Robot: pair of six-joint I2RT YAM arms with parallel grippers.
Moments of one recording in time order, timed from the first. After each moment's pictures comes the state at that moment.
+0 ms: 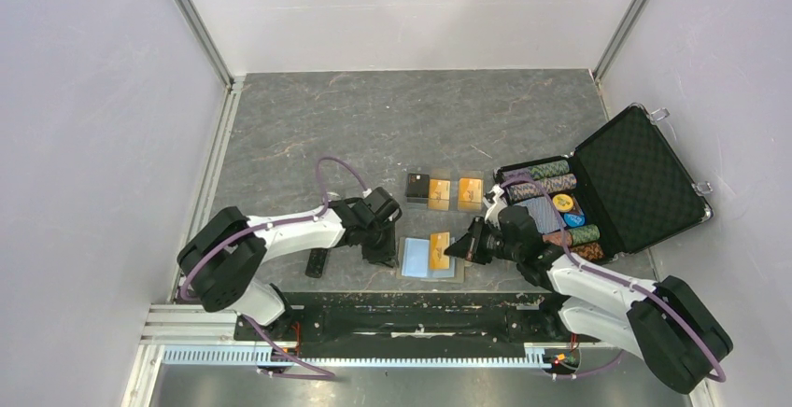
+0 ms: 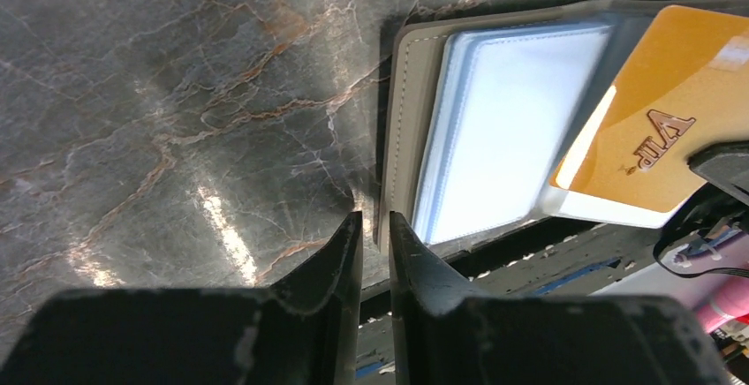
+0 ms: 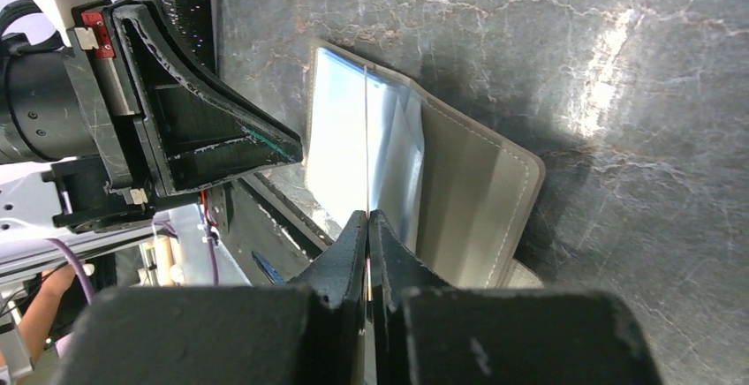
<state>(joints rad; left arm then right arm) -0.87 1.50 0.75 -0.41 0.15 -0.87 0.60 1.03 0.20 0.24 -0.39 0.90</state>
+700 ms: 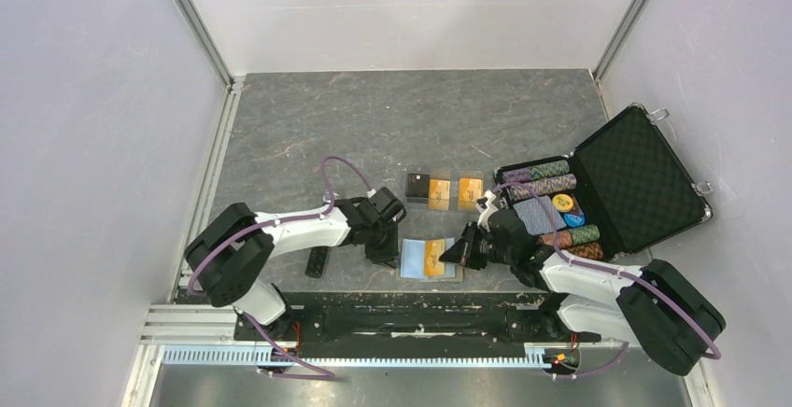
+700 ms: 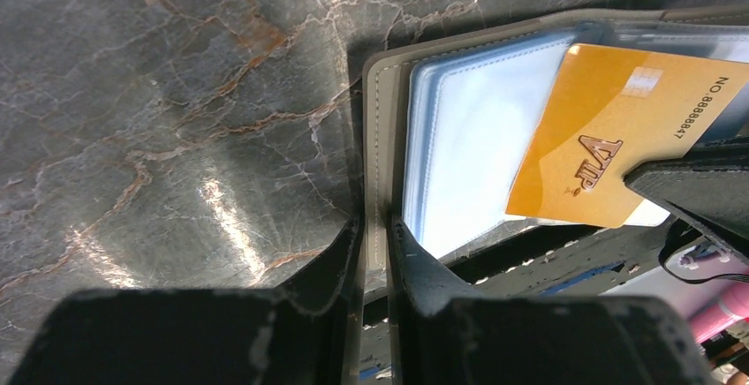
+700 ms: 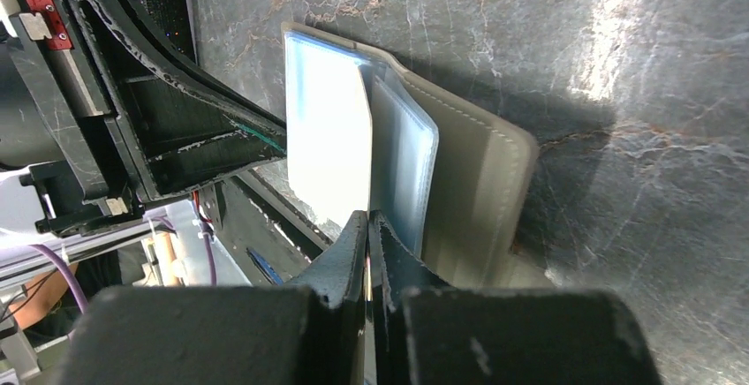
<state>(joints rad) -0.89 1.55 0.78 -0.41 0.16 -0.87 0.68 1.12 0.20 0.28 -0.33 0.96</state>
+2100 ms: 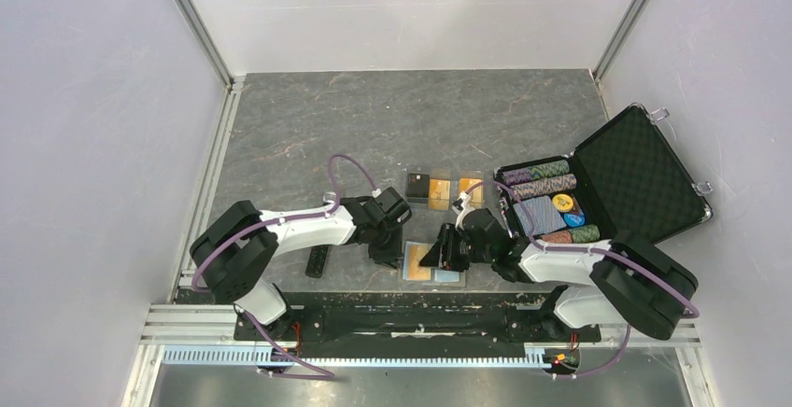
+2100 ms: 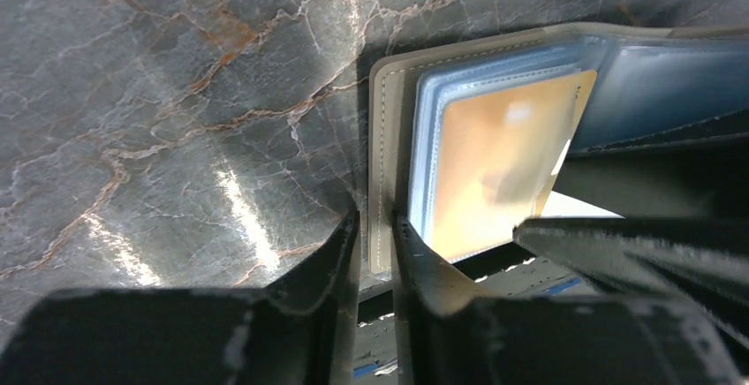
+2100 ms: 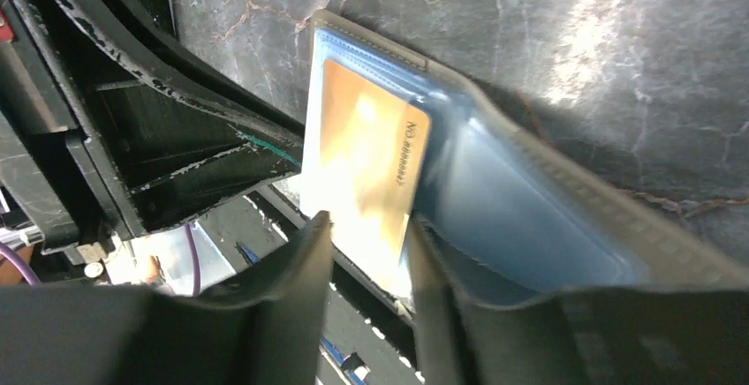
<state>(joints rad) -0.91 1.58 0.82 -0.45 0.15 -0.86 0.83 1.35 0.29 0.37 -0.27 0.99</state>
